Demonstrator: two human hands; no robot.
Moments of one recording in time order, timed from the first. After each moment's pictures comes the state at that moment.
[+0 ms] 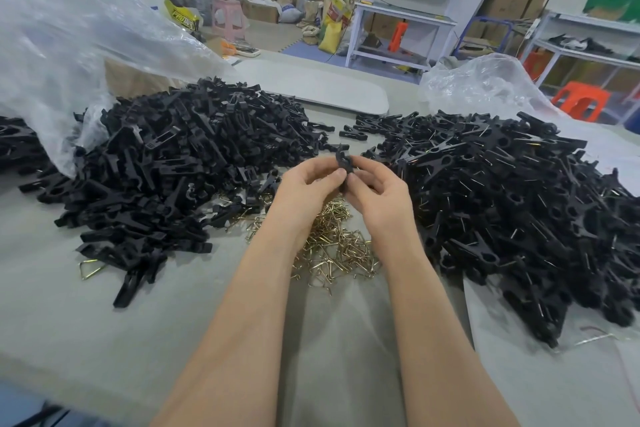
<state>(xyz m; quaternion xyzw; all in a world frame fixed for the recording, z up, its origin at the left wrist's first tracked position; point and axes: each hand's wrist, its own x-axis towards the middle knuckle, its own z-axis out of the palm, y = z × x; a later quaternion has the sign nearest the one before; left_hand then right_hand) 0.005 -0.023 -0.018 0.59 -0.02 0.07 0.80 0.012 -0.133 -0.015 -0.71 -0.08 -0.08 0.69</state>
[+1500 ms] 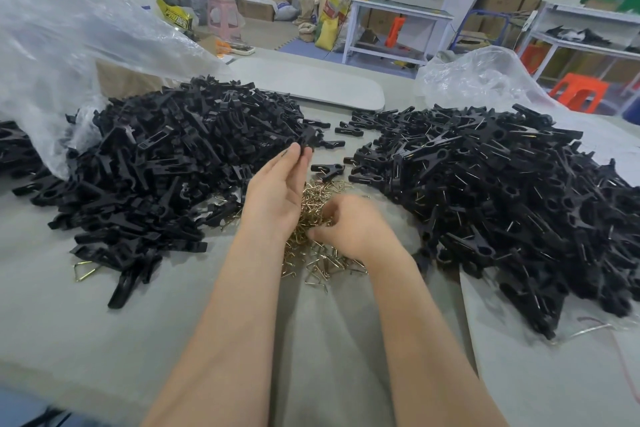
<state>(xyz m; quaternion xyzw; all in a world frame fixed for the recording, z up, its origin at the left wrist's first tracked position) 0.006 -0.007 -0.009 0.24 0.12 0.06 0.96 0.004 -0.128 -0.017 -0.96 -0.09 0.08 0.24</state>
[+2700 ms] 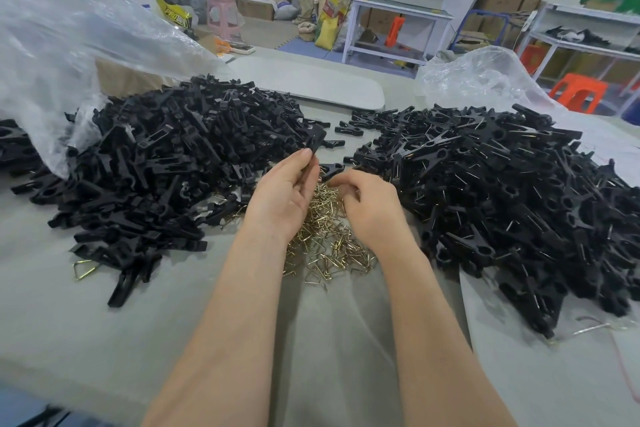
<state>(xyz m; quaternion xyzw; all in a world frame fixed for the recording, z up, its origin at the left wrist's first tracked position) 0.002 -0.013 -0.004 0.27 0.14 0.00 0.95 0.009 -0.140 -0.013 -0.91 -0.14 -0.11 0.38</state>
